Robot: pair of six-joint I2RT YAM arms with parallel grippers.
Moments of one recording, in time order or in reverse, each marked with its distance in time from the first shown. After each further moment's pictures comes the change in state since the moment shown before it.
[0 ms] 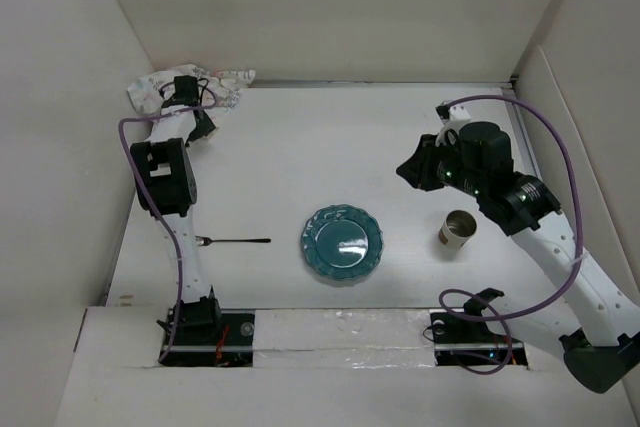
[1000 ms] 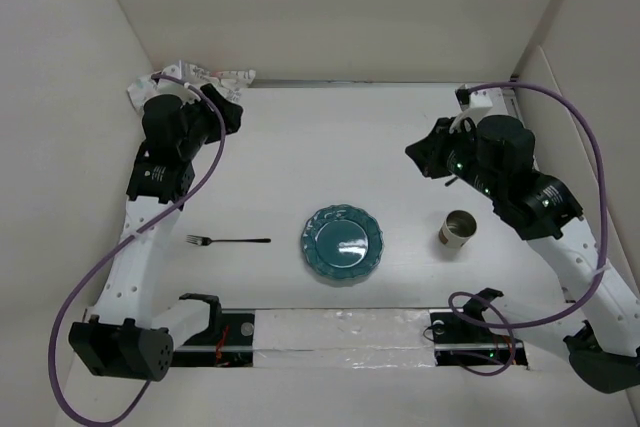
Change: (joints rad) left arm -0.234 -1.143 -0.625 0.215 0.430 0.010; right arm 0.075 -0.005 0.169 -0.013 0.161 0.001
